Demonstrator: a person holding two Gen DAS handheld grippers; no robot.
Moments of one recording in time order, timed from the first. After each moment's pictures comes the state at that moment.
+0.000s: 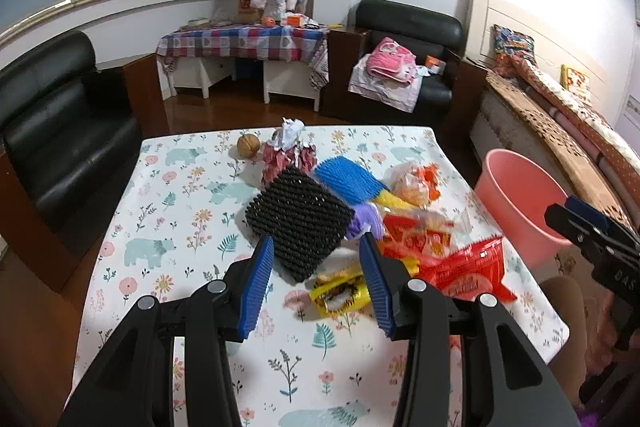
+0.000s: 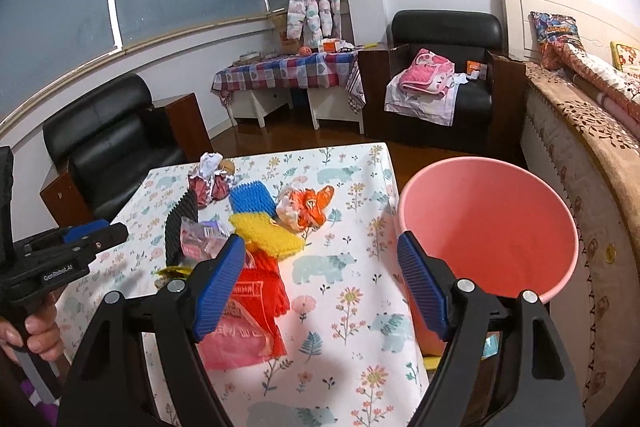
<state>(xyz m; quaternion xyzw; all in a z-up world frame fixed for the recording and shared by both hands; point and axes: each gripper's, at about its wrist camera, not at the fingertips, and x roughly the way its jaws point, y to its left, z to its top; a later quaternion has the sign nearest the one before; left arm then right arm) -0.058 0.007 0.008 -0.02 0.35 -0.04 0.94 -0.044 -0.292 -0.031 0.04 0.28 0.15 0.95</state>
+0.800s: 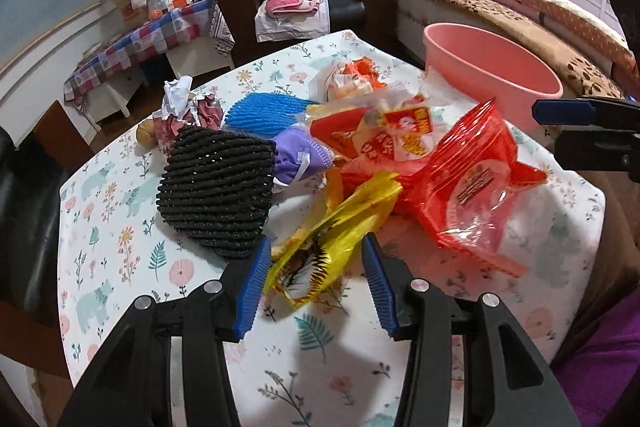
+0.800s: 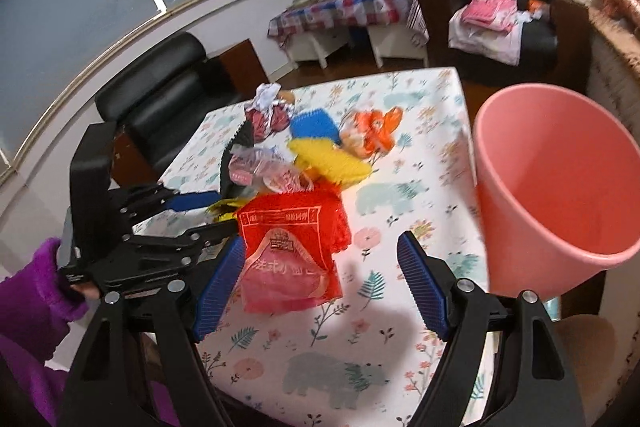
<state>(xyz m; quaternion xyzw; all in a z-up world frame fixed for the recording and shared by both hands) -0.023 -0.033 -0.059 0.15 0.41 -0.18 0.88 -0.033 -0.279 -0.069 0.07 0.39 0.28 0.88</state>
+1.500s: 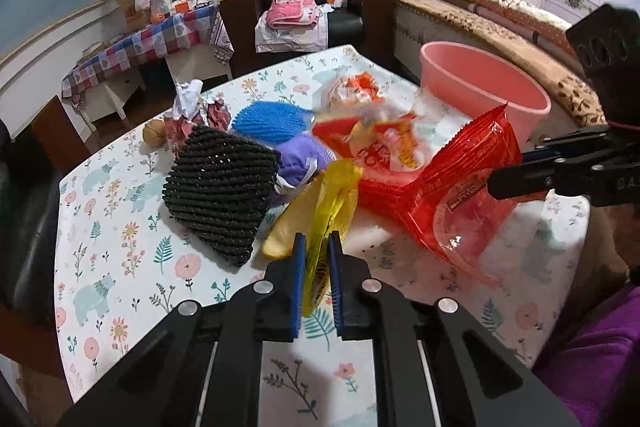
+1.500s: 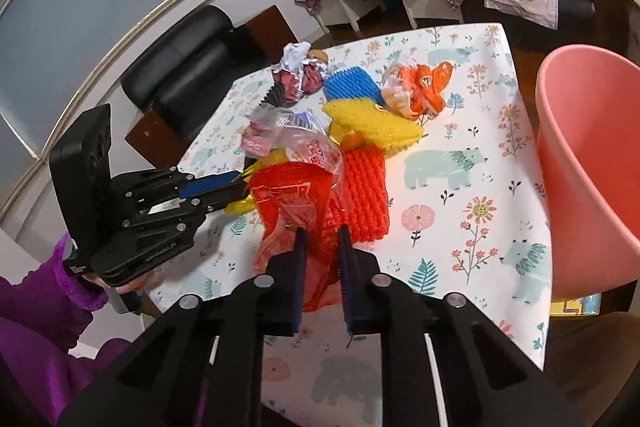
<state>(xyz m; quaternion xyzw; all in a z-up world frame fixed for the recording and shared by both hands) -0.036 -0.015 -0.045 0.12 0.39 -0.20 0.89 -0.019 -0.259 -0.085 0.09 0.44 0.34 0.83</state>
